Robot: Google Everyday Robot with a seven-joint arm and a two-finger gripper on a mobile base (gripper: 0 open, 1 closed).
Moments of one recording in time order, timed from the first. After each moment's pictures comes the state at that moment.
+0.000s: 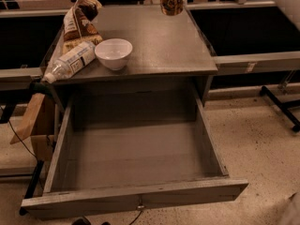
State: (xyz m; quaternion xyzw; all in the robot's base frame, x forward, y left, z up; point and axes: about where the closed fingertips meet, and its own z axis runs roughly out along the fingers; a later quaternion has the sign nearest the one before) arm 0.760 -0.068 1.086 -0.26 0.81 0.03 0.53
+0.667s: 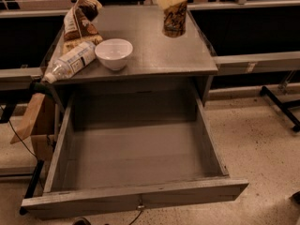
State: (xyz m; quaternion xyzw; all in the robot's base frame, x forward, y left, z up) arm 0.684 -0.074 1.057 -0.38 0.81 0.14 0.43
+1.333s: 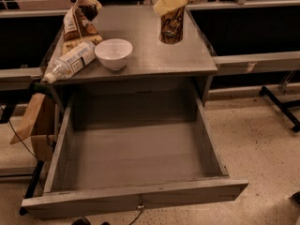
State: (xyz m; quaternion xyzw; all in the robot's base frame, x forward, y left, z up) arm 0.663 -0.061 1.049 -0.41 0.80 0.17 0.40
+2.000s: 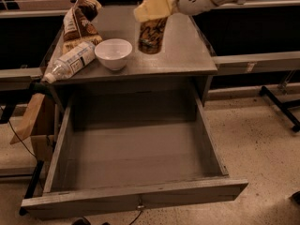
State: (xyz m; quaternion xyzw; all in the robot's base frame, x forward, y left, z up) arm 0.604 -0.010 1.054 -0.37 0.78 0.24 0.44
